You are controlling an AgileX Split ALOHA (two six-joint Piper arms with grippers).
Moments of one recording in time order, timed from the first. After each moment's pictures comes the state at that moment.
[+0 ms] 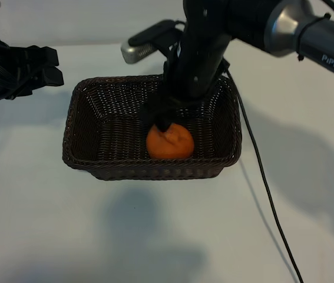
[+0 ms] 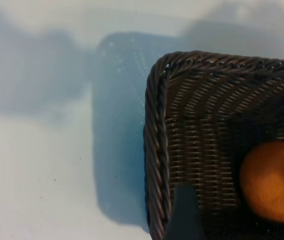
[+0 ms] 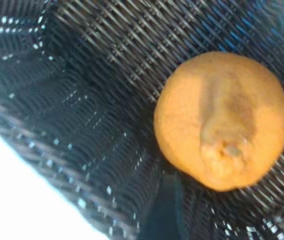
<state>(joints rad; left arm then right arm) -0.11 1.40 -1.03 -0.37 0.62 0.00 0.54 2.06 -1.80 0.17 1.14 -0.09</state>
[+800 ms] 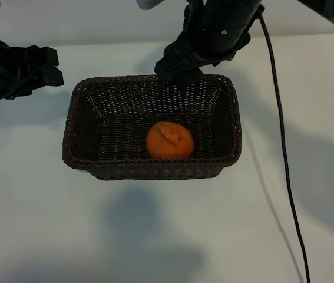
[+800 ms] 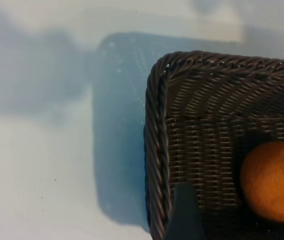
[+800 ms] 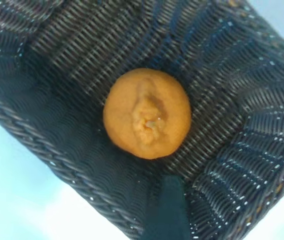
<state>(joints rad) -0.11 1.40 -1.03 -0.37 0.62 0.00 0.54 1.89 -1.85 0.01 1.22 -0.02</state>
